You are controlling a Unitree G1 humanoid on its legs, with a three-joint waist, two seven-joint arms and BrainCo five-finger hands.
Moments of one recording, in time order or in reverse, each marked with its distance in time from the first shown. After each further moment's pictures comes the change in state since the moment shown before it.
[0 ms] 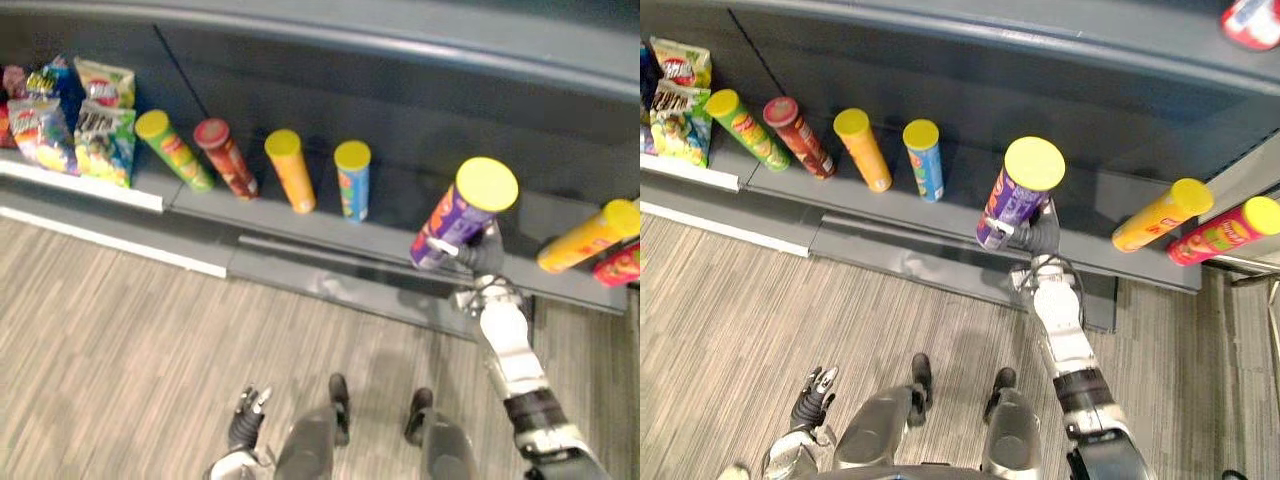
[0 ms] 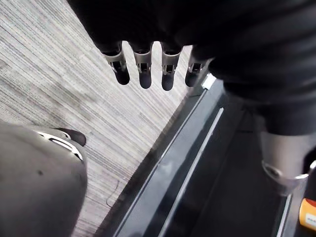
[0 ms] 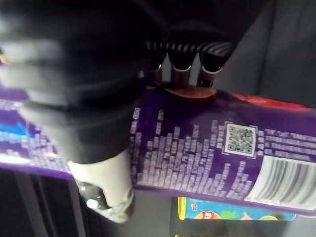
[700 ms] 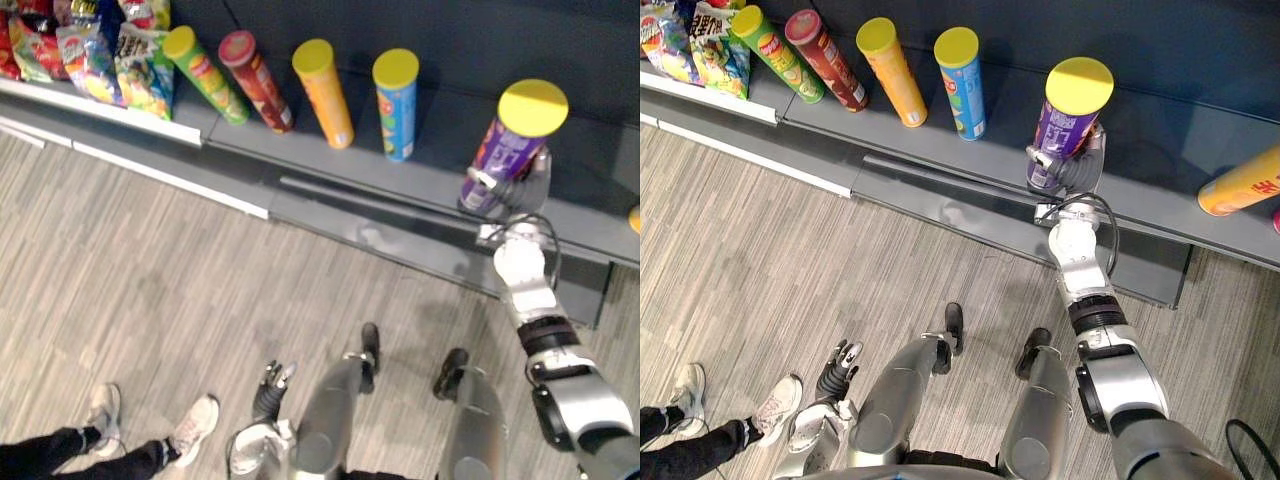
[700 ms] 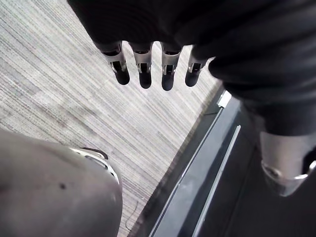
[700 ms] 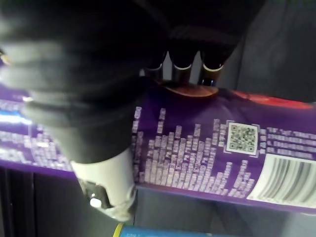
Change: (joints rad) left arm -0.077 -0.019 -0.119 -0.051 -0.013 -0.001 0.047; right arm -0.339 -0.132 -0.023 0.325 -0.107 -0.050 -0.317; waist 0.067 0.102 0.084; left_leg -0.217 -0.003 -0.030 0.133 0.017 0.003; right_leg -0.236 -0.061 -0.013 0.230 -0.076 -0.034
